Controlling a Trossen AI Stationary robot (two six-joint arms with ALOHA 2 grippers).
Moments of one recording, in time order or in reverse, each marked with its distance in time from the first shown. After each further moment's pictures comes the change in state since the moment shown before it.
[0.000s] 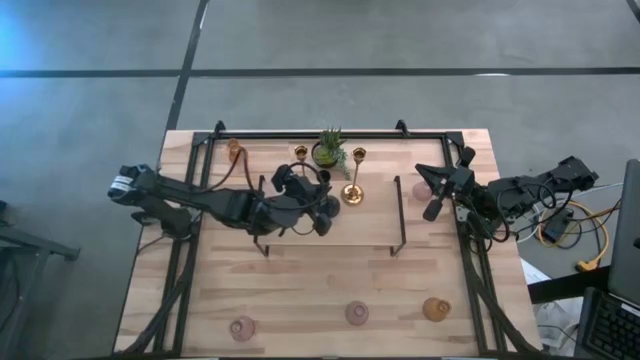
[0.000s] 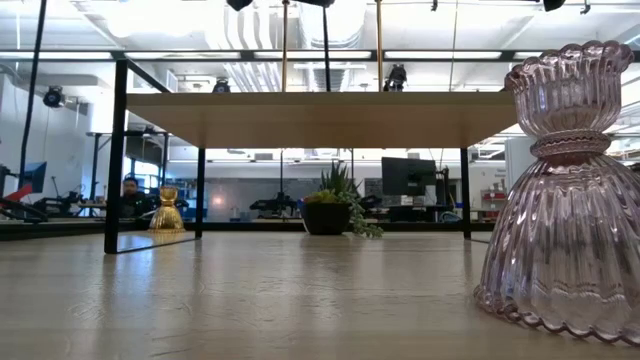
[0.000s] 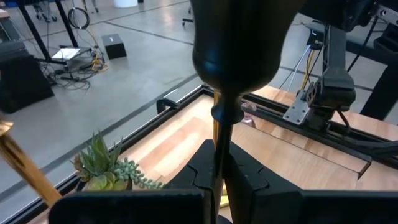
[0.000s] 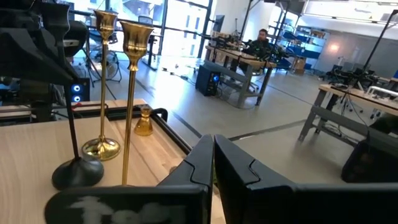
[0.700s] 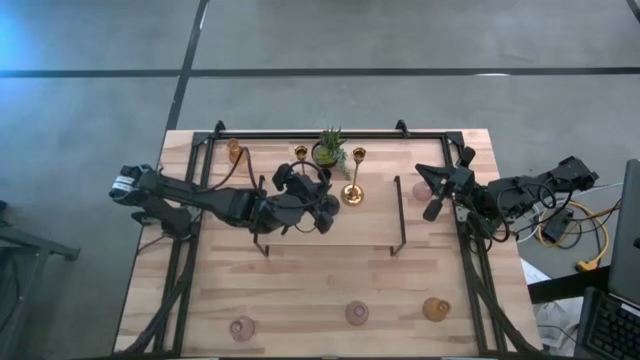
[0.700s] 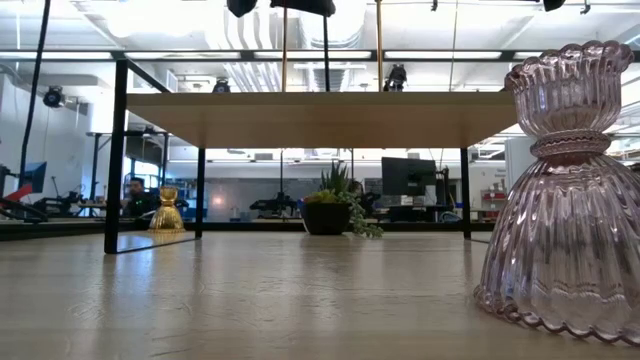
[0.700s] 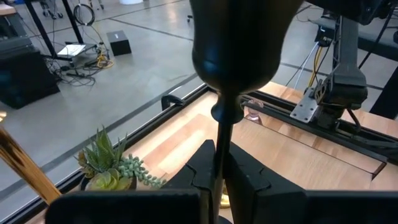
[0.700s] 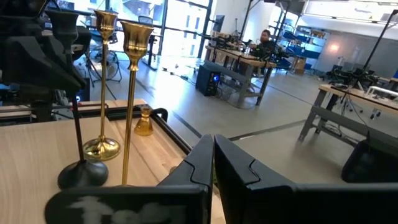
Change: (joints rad) left arm 0.019 0.008 -0.008 -0.002 0.000 -0.013; right arm 0.000 0.000 0.000 -0.001 0.000 0.000
